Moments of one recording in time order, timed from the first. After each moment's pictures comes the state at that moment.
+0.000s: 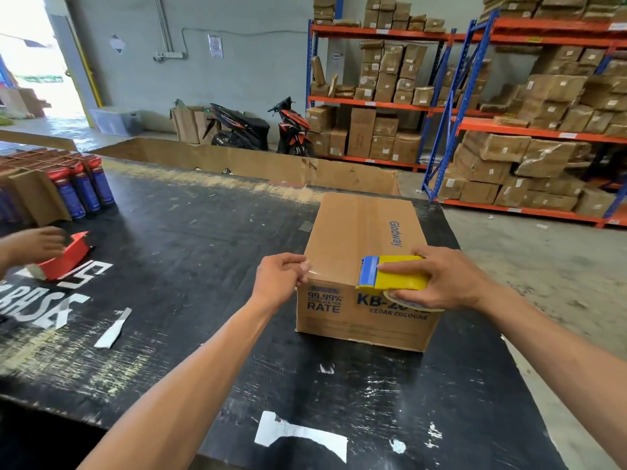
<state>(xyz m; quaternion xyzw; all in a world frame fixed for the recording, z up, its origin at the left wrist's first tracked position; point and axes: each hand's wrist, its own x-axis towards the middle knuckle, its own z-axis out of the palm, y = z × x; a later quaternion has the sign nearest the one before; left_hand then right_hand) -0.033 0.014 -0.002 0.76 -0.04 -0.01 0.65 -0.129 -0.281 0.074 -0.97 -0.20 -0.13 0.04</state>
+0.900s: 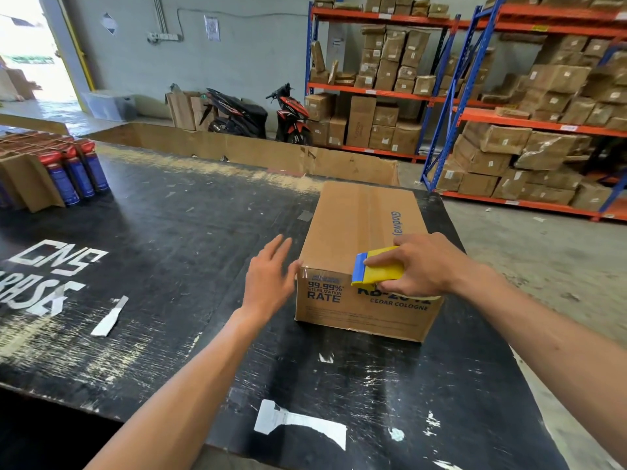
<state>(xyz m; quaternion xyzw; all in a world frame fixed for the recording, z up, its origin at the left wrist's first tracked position) -0.029 0.032 -0.044 0.88 -0.18 0.27 0.35 -0.123 -0.232 0.095 -0.98 -0.15 -0.04 -0.10</state>
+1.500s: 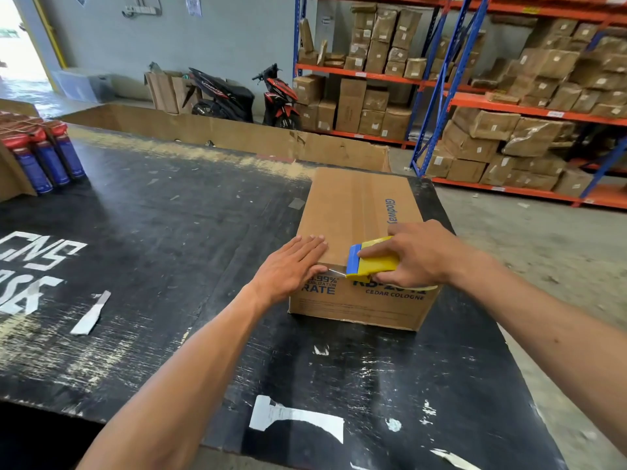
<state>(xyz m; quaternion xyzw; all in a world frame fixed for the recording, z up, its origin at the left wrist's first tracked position) 0.004 0.008 -0.050 0.88 -0.44 0.18 0.09 -0.116 -0.227 0.096 -0.98 -0.17 -0.03 -0.13</state>
